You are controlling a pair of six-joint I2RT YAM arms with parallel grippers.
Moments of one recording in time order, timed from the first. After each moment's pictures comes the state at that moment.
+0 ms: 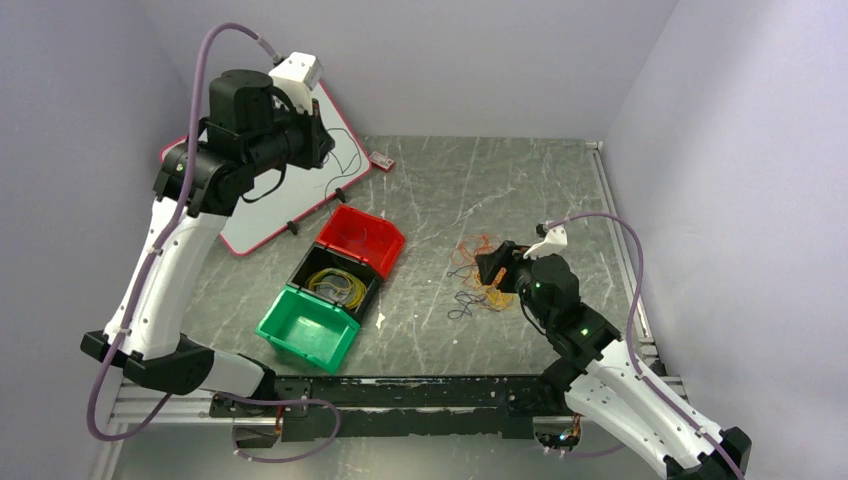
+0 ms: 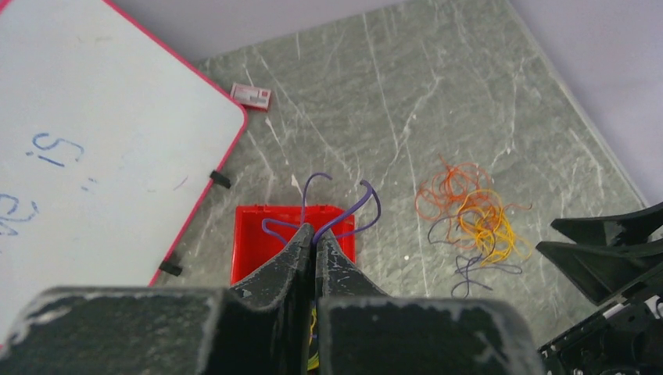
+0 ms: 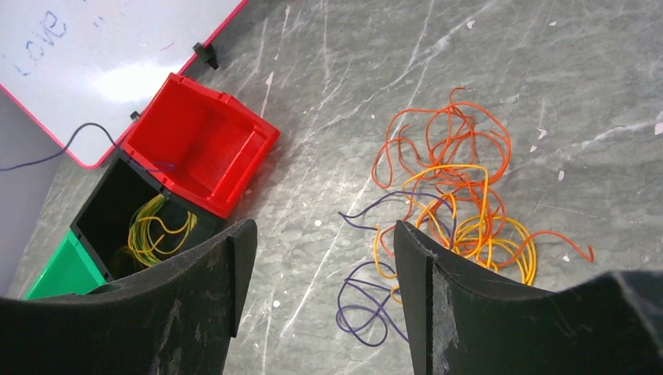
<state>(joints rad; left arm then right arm) -0.47 1.41 2.00 -0.95 0.02 -0.15 0.64 0.59 0.50 -0.21 0.30 0.55</state>
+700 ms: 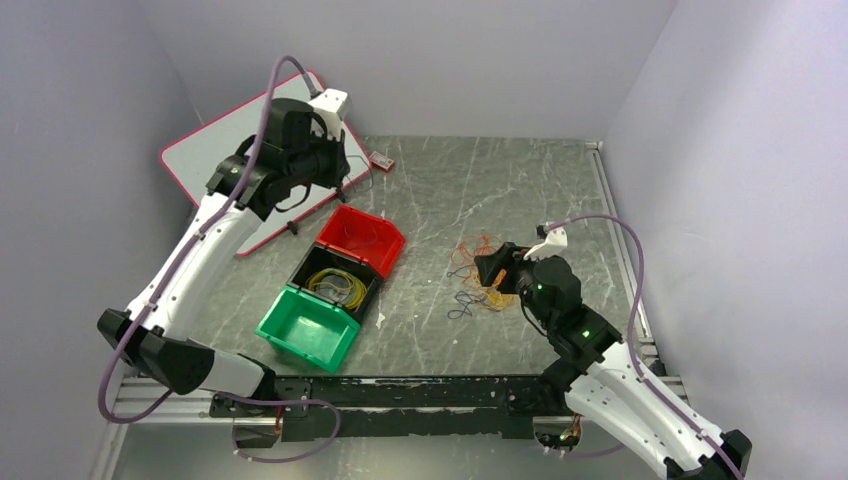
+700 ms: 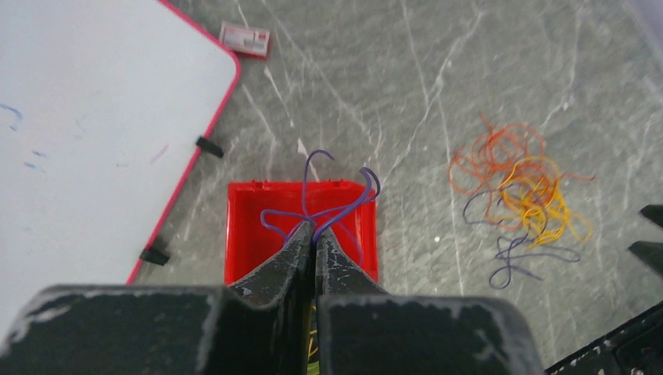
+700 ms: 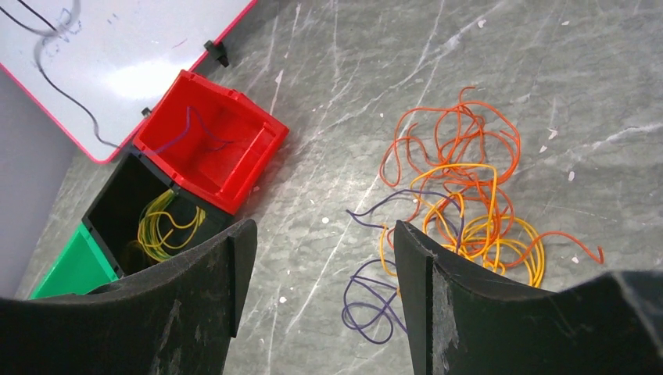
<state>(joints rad) -0.47 1.41 1.67 -0.75 0.01 -0.11 0.64 0.58 0.50 -0.21 0.27 0.55</state>
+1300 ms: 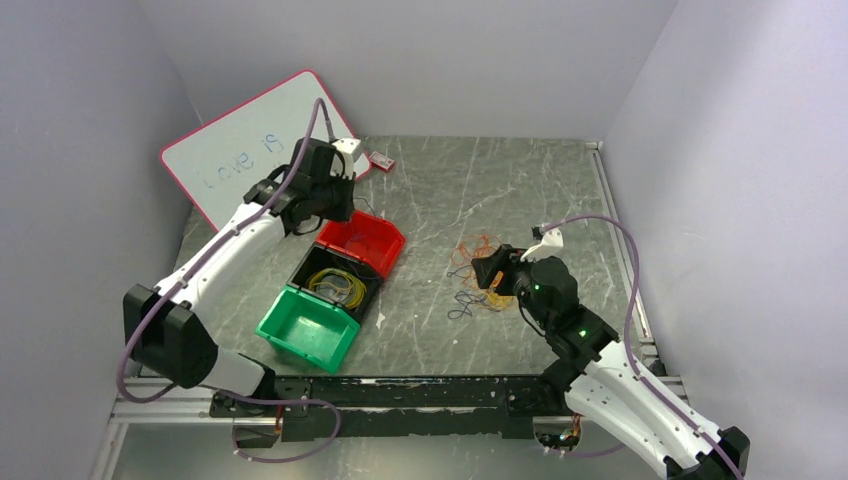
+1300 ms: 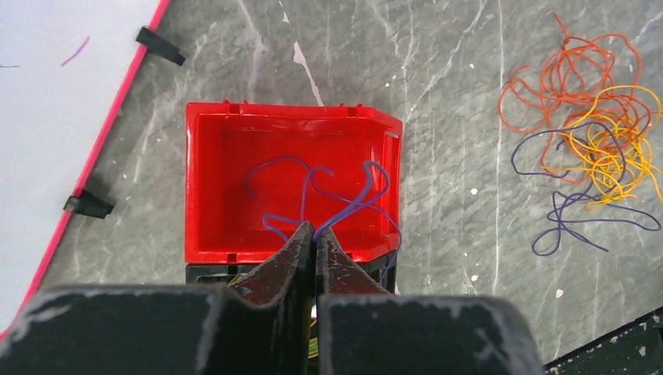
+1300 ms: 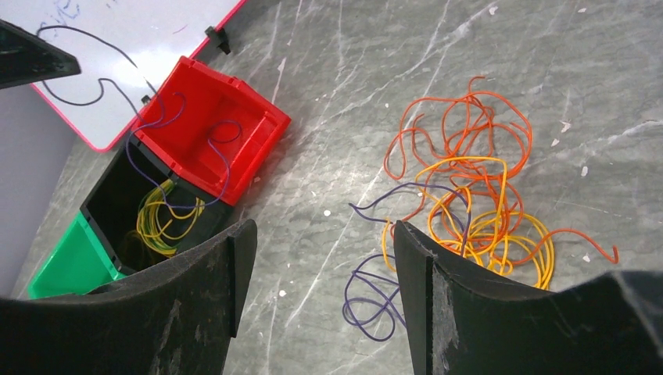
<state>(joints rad) -0.46 1.43 1.31 -0.61 0.03 -0.14 0.64 0.59 0.47 -0.19 0.25 0.55</state>
